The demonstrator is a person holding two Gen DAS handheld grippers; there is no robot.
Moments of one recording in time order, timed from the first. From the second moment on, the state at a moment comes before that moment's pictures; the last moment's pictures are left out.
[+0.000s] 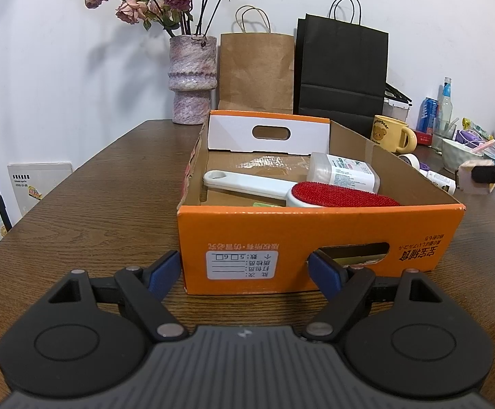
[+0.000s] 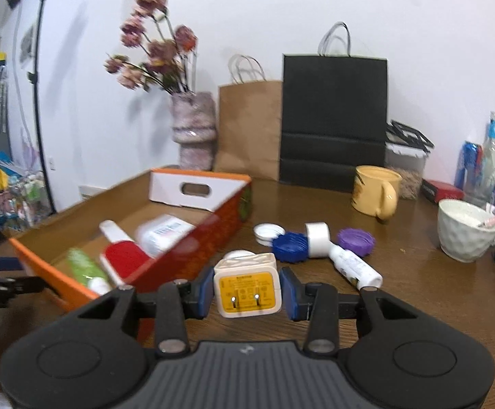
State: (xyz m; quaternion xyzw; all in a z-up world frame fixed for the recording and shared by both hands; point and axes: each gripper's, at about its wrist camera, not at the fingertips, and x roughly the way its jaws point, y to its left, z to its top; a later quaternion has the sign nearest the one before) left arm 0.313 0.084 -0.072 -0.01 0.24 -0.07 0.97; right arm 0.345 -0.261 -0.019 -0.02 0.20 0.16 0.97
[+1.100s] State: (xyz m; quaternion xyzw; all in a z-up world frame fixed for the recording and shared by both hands) left arm 0.451 0.111 -0.006 0.07 0.55 -0.11 0.82; right arm 0.437 -0.159 0.043 -0.10 0.32 0.37 0.87
